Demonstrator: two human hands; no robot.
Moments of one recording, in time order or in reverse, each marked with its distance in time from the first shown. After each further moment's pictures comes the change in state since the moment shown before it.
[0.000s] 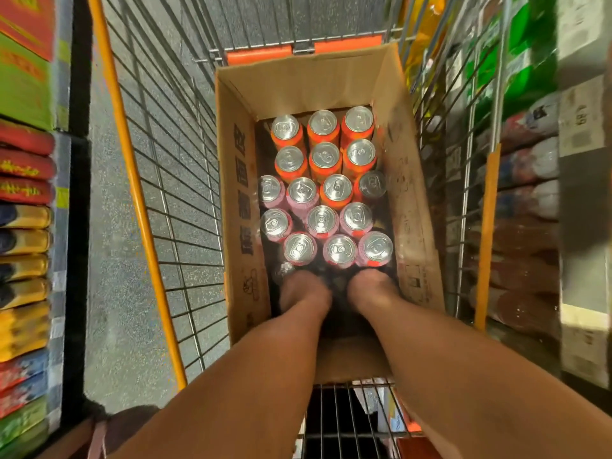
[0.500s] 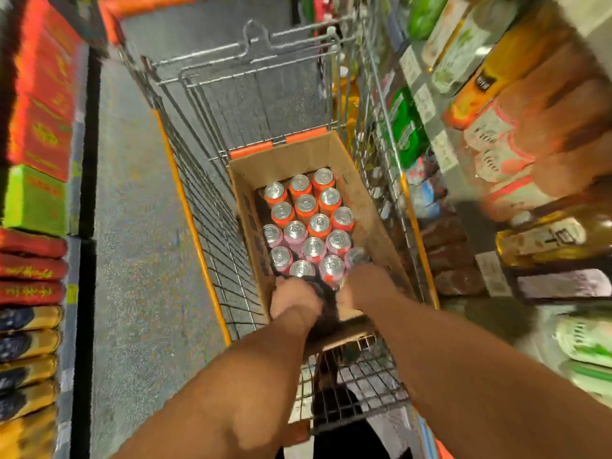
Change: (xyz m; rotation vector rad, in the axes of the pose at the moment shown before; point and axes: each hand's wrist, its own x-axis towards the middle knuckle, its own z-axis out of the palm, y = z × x) left_hand -0.090 -0.059 -0.086 0.003 0.189 0.371; right_hand -0.146 -0.014 -0.035 0.403 0.487 0.083
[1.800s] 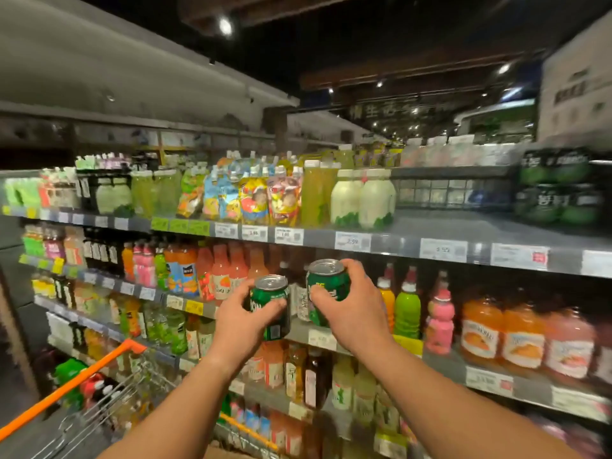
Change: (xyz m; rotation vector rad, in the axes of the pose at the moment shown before) left_hand -0.375 0.075 -0.259 -0.659 -0.174 1.682; right_hand -0.495 -0.028 -0.186 0.775 1.747 0.463
